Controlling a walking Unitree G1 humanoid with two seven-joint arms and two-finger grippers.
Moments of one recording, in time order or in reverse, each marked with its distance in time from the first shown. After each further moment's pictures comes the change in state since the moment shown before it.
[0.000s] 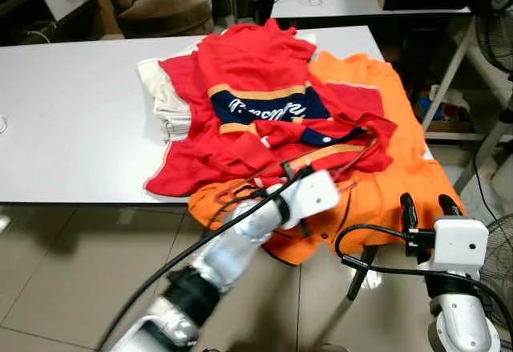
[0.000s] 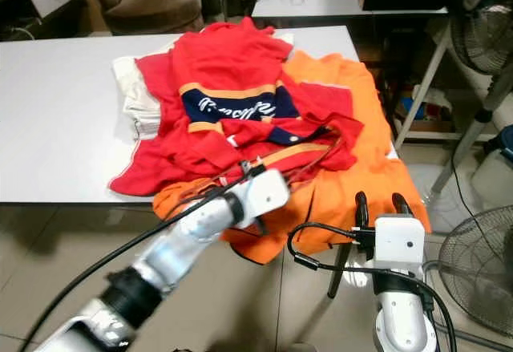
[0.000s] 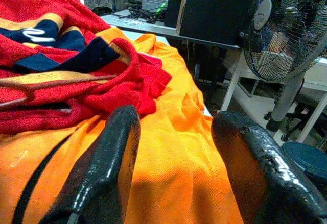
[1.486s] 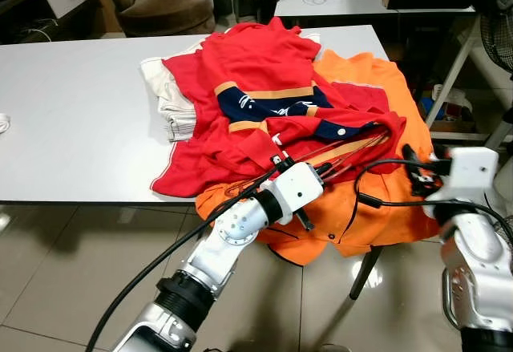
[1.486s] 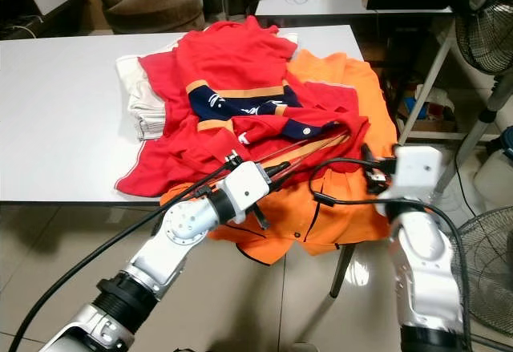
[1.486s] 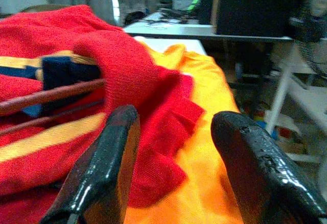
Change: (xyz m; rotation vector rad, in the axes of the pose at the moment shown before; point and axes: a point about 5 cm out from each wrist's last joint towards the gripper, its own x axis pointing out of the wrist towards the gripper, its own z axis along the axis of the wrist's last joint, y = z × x) left arm -0.020 0.011 0.002 -0.077 -0.244 0.003; right arm 0.095 -0.021 0.014 0.165 0.019 0.156
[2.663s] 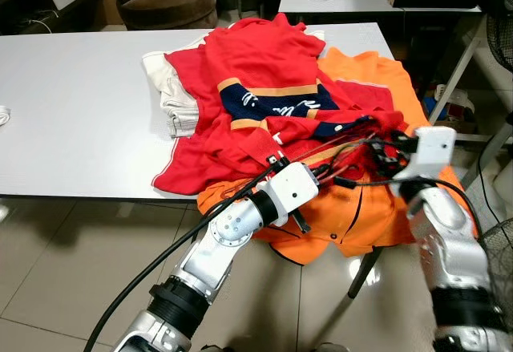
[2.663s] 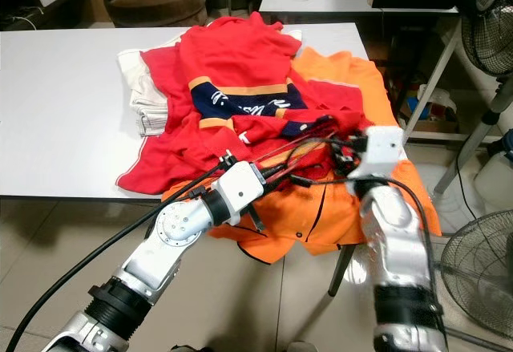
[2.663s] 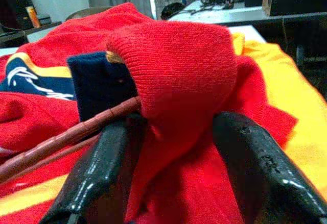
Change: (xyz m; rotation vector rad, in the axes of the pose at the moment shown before) left arm -0.006 0.000 0.003 -0.023 0.012 -0.008; right arm 0.040 0.032 -0.002 0.160 0.033 0.125
